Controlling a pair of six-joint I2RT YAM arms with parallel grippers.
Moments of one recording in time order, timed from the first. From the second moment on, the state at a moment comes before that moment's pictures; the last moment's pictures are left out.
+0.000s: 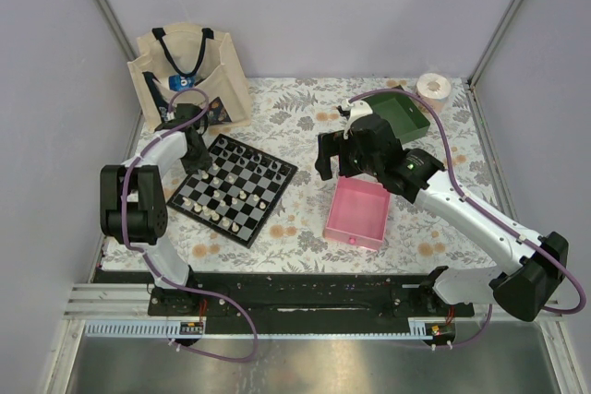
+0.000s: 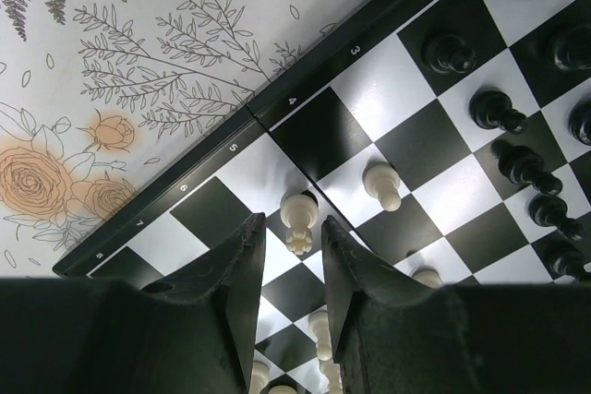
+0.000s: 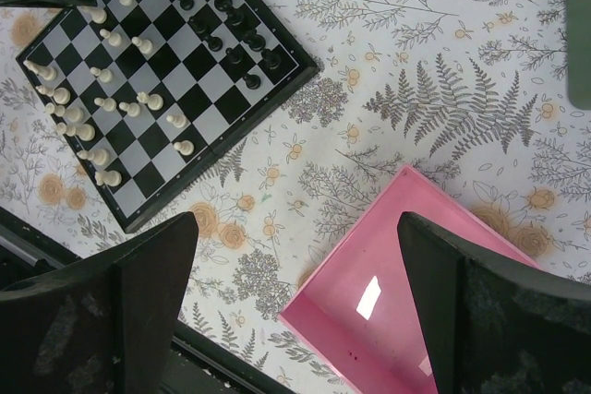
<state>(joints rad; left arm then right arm) -0.02 1.74 1.20 -0.63 -0.17 -0.42 0.74 1.28 1.22 -0.53 0.11 0.37</state>
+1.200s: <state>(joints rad) 0.13 1.42 1.04 -0.69 -0.22 -0.51 0.73 1.28 1.22 -0.54 0.11 0.37</state>
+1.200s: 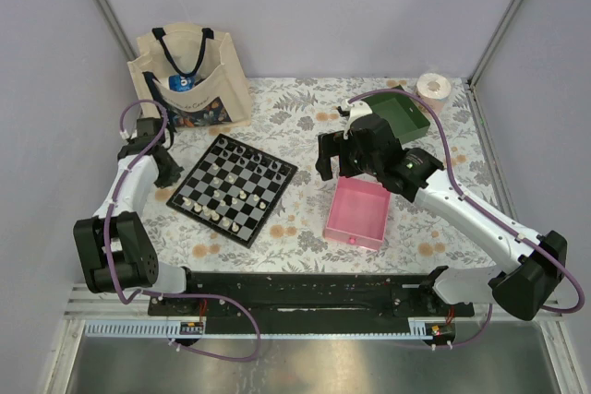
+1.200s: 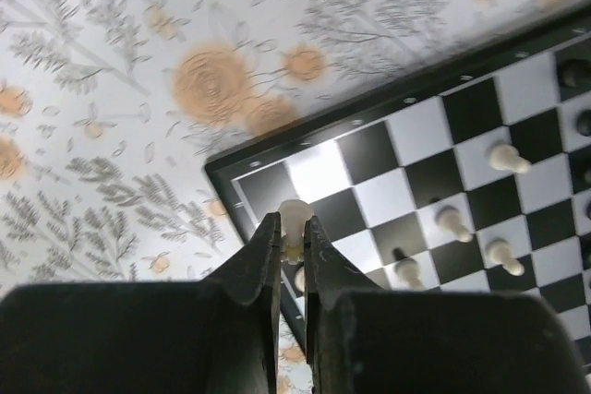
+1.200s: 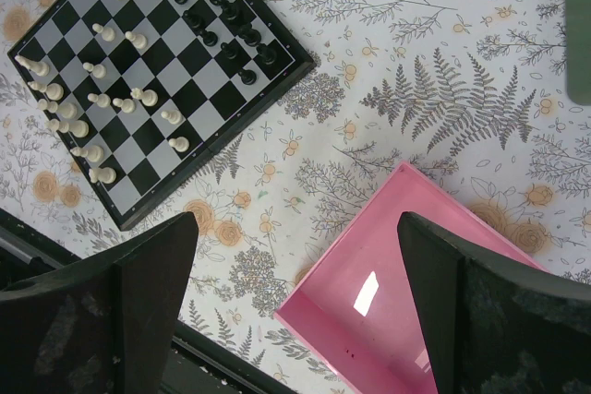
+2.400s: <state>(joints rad) 0.23 1.47 0.99 -0.75 -0.17 -0.56 0.73 1.28 1.21 -0.55 0.11 0.36</state>
